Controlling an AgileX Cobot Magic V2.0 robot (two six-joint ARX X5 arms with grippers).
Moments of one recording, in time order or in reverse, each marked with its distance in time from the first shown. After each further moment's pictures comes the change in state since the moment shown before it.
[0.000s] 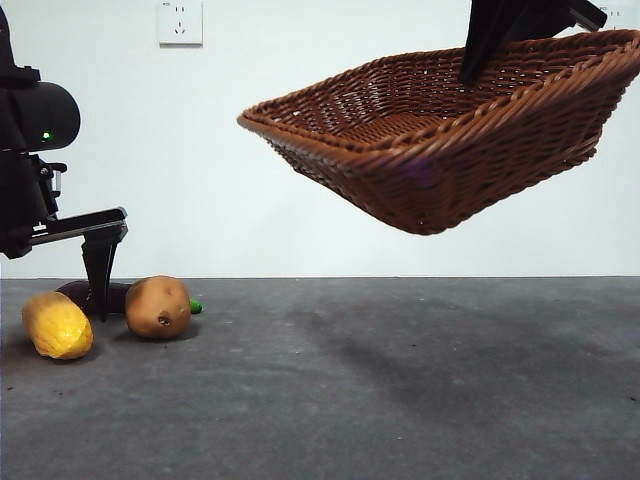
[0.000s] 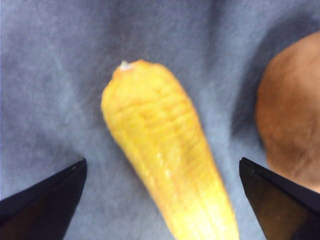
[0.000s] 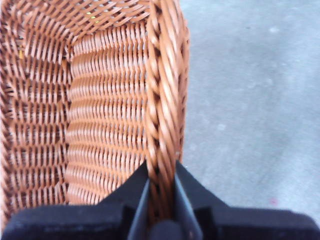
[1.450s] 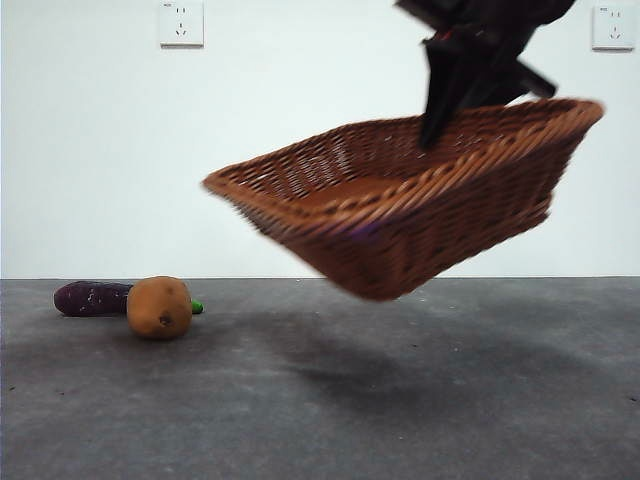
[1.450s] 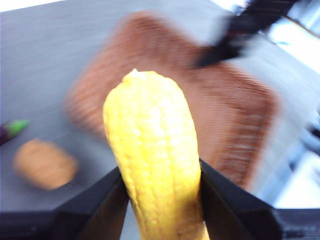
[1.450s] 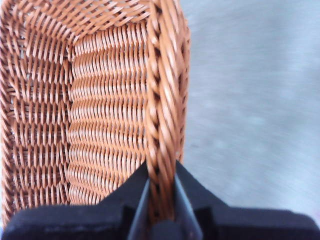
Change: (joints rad) left arm -0.232 -0.864 0.002 -0.190 0.374 0.512; right arm 0.069 0.171 -0.002 0.050 -0.035 0.037
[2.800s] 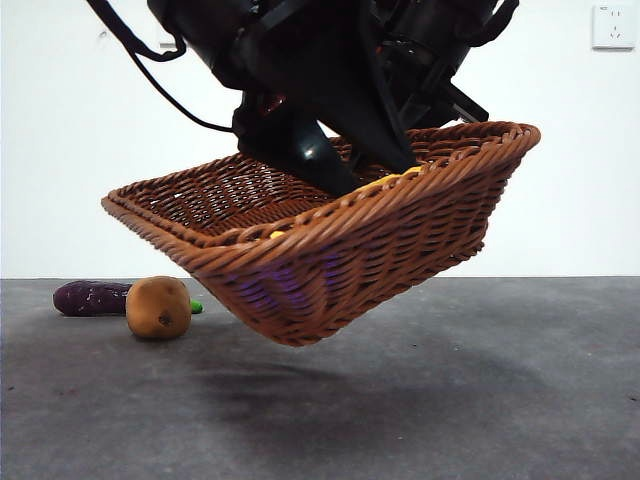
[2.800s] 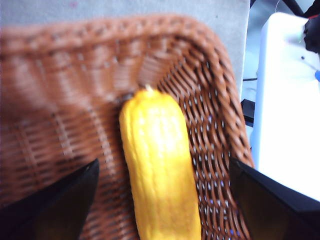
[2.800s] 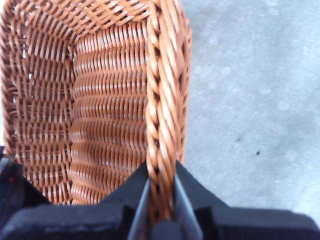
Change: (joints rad) left arm -0.495 0.613 0.006 0.271 -0.110 0.235; right arm 0.137 0.050 -0.008 0.034 -0.042 0.041
